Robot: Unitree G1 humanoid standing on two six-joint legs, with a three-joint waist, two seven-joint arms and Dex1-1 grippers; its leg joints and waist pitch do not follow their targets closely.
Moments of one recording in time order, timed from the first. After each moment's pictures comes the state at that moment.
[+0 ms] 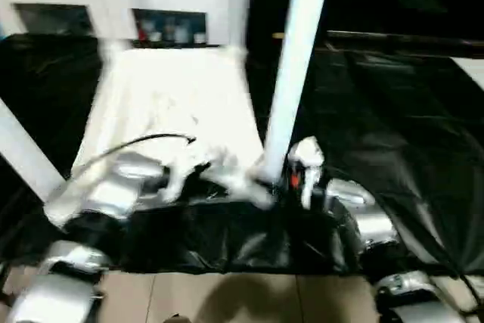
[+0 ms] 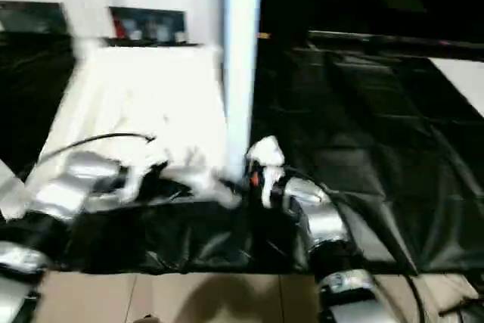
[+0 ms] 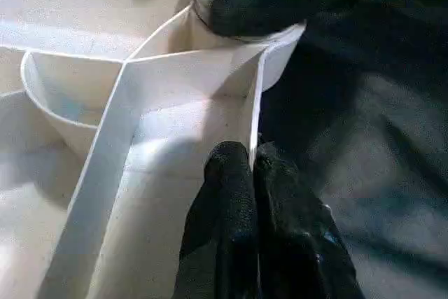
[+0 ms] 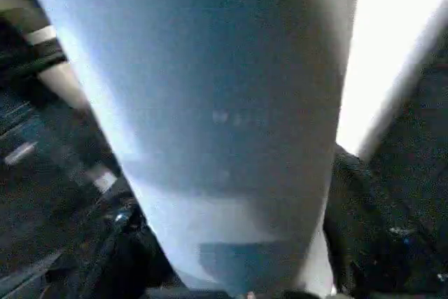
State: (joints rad) left arm -0.59 0.35 -0.23 0.58 0.01 0.22 -1.14; right arm -0.48 -0.06 0.01 0.69 0.11 -0.01 0.76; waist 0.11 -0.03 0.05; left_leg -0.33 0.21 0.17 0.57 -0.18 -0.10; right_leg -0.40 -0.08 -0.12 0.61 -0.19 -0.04
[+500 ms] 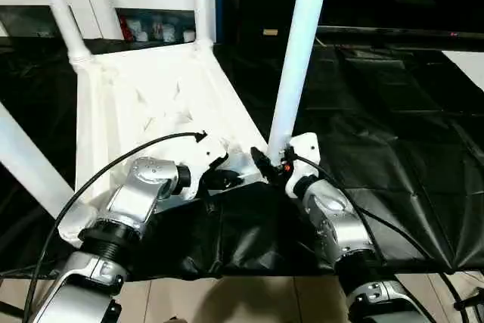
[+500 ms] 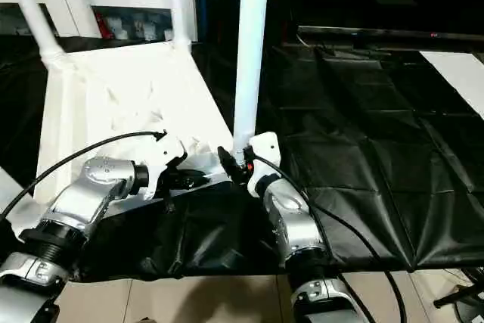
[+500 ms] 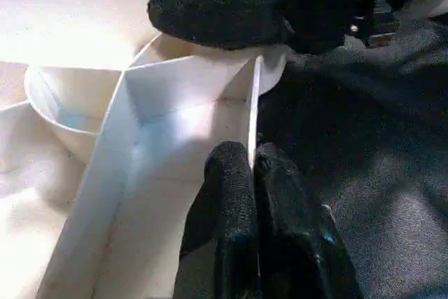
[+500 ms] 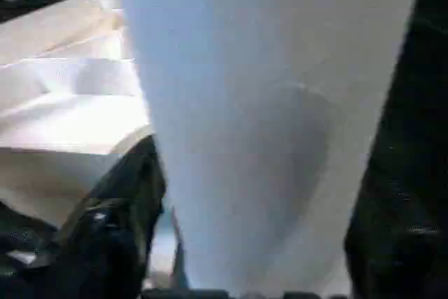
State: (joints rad) left arm -0.53 0.30 -0.21 0.46 0.03 0.28 -1.02; right arm -0.46 0.03 -0.01 0.68 0.05 -0.09 0.51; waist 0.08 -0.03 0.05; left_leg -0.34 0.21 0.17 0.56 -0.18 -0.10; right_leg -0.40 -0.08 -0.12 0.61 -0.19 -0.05
